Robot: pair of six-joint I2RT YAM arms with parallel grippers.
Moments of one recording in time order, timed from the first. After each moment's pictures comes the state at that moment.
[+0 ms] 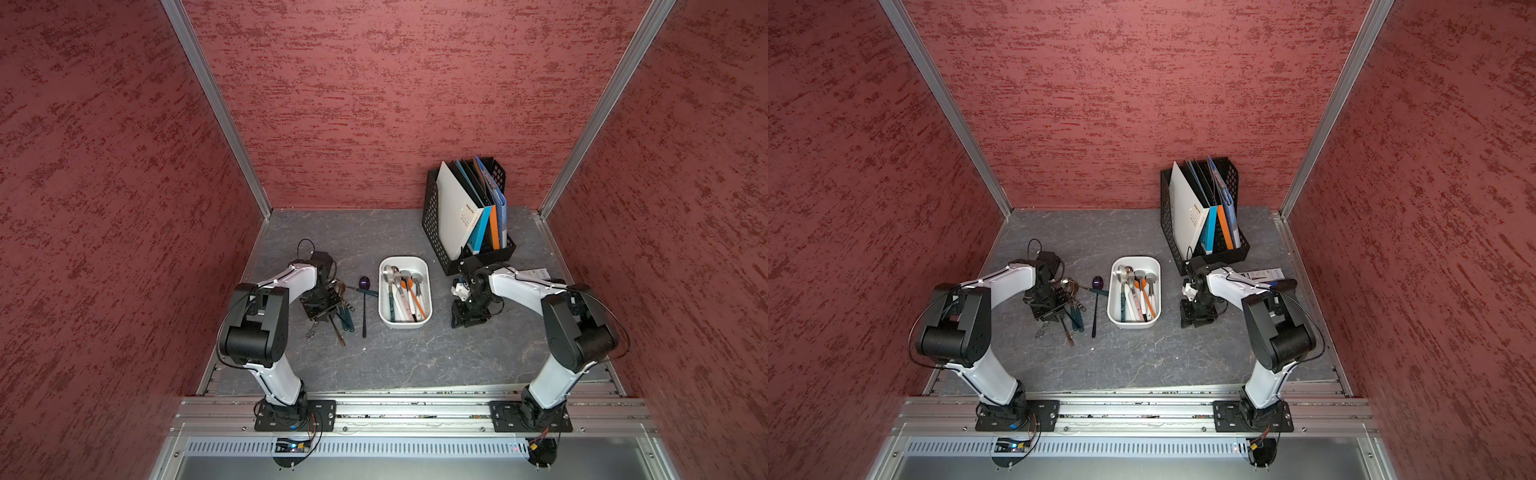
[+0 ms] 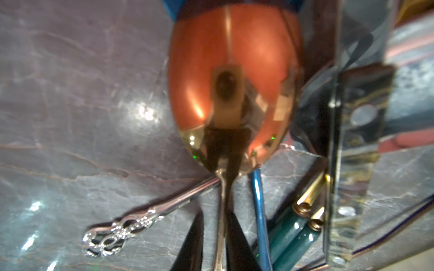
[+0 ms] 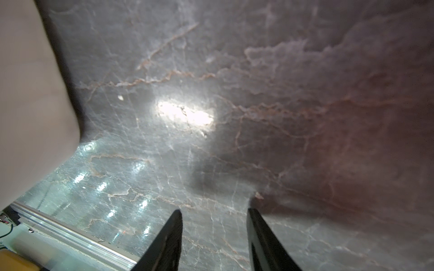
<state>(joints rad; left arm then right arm) -0.11 1.72 1.01 -0.88 0.09 -0.68 0.37 1.73 1.04 -0.88 -0.31 0.19</state>
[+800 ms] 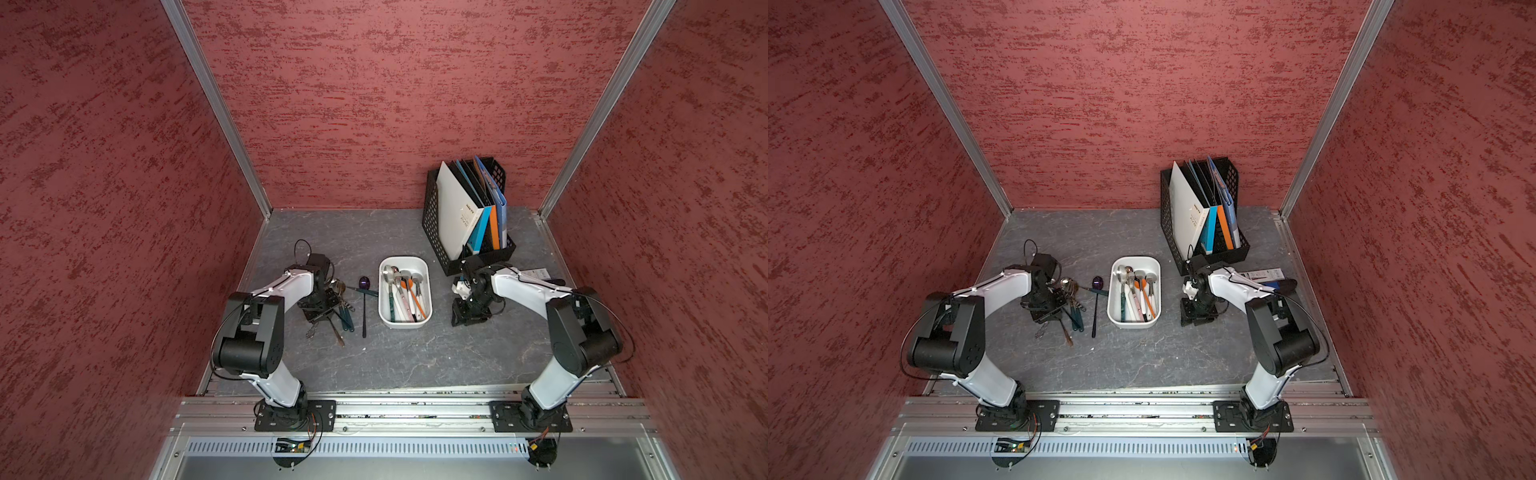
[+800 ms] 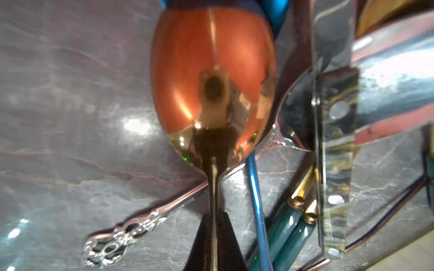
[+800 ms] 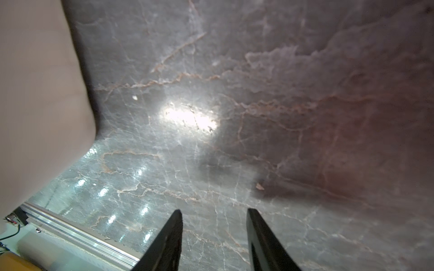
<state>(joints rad) -0.10 1.61 0.92 -0.81 0.07 -0.67 0.37 1.69 1.04 -0.89 -0.31 0.21</state>
